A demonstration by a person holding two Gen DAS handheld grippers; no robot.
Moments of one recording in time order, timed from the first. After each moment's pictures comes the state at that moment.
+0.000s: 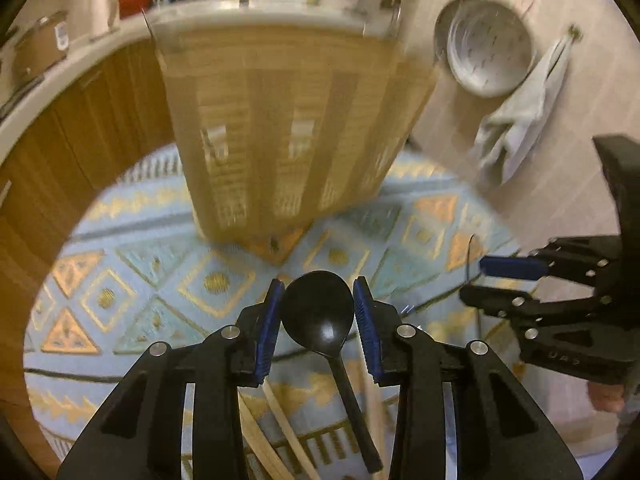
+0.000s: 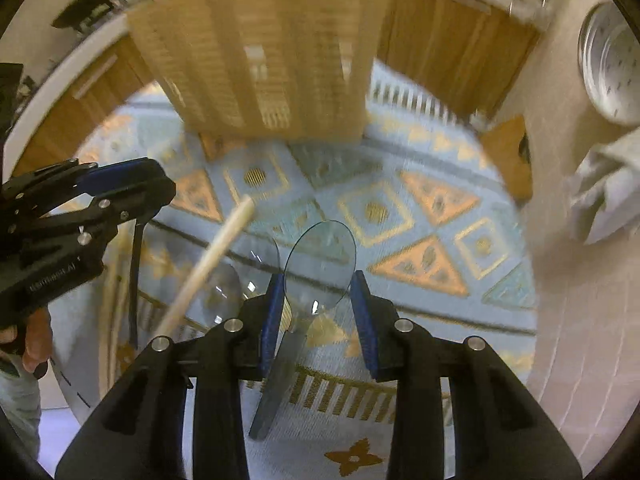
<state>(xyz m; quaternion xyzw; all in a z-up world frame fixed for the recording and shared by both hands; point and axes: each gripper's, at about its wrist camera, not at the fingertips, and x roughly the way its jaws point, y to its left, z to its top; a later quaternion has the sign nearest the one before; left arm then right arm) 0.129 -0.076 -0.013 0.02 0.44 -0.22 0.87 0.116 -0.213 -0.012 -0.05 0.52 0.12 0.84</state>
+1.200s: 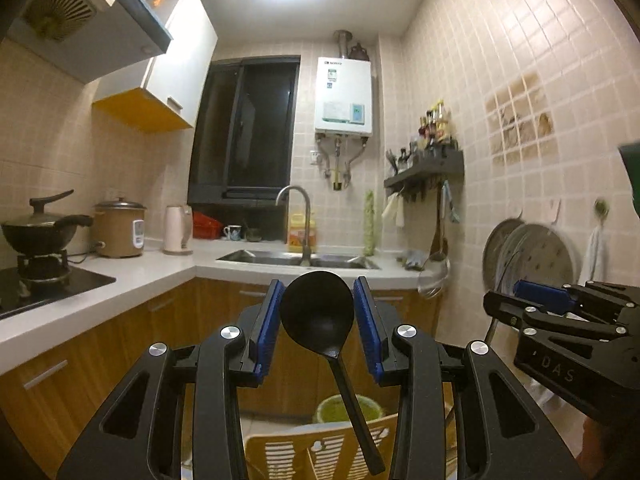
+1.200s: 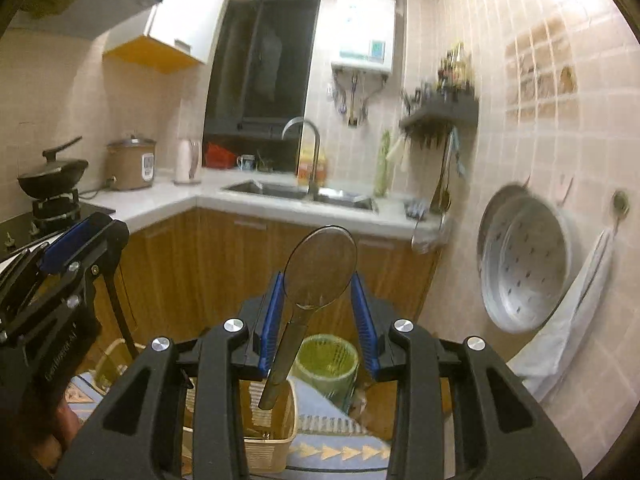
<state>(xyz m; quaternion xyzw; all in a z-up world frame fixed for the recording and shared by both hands) 0.166 -0.109 0.110 -0.01 0.01 -0.09 1.00 0.198 -0.218 0.121 -0.04 0.16 -0.03 0.99</state>
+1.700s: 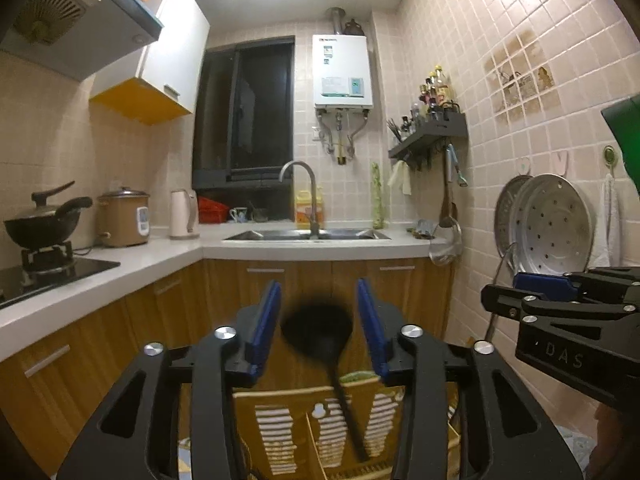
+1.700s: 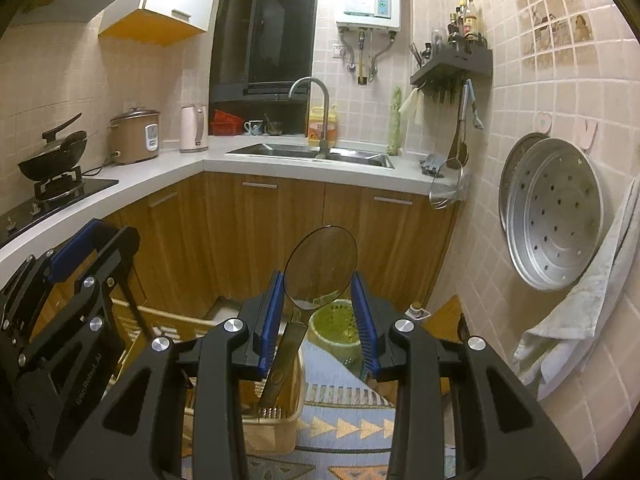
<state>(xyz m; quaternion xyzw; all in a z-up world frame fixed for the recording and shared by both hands) 0.176 -0.109 0.072 0.02 0.04 -0.08 1.00 0.210 -0.223 0.079 -0.02 0.22 0.00 0.98</state>
